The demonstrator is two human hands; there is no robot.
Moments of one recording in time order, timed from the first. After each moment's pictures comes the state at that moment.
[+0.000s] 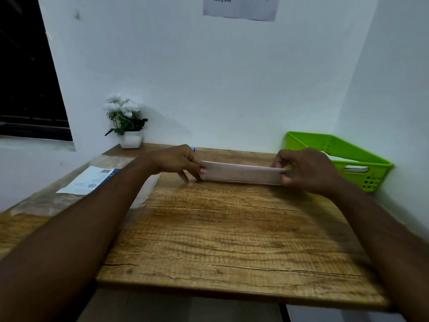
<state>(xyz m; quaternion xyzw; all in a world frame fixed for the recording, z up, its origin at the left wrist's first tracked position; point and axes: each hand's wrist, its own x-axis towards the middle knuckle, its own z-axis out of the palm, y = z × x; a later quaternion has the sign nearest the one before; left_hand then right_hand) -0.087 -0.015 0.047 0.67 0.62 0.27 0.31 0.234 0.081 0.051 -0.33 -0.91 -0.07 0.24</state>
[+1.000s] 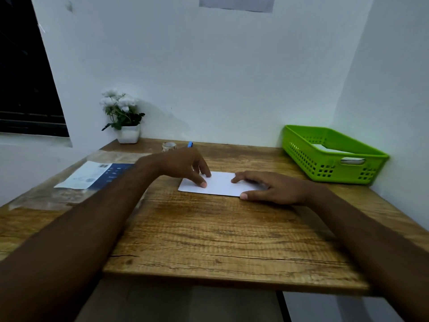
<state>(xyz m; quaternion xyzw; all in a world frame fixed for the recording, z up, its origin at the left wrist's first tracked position) -0.067 -0.015 0.036 0.75 0.63 0.13 0.15 0.199 0.058 0.017 -0.25 -0.95 0.18 0.03</state>
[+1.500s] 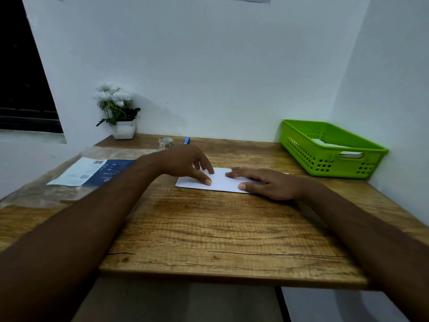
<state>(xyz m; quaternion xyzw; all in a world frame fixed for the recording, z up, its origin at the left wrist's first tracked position) -0.057 -0.015 0.034 0.77 0.61 0.12 0.11 0.196 0.064 0.007 -0.24 -0.95 0.18 0.02</state>
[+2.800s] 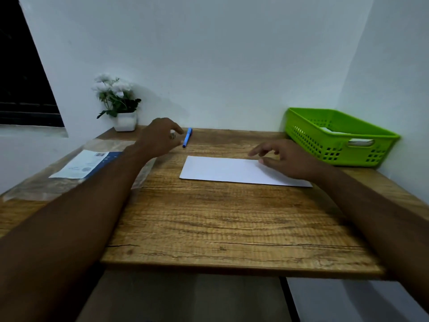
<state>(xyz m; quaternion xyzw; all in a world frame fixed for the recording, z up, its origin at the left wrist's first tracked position) -0.121 0.002 0.019 0.63 0.72 0.28 -0.10 0.205 0.098 0.008 -0.24 -0.93 0.13 0.24</state>
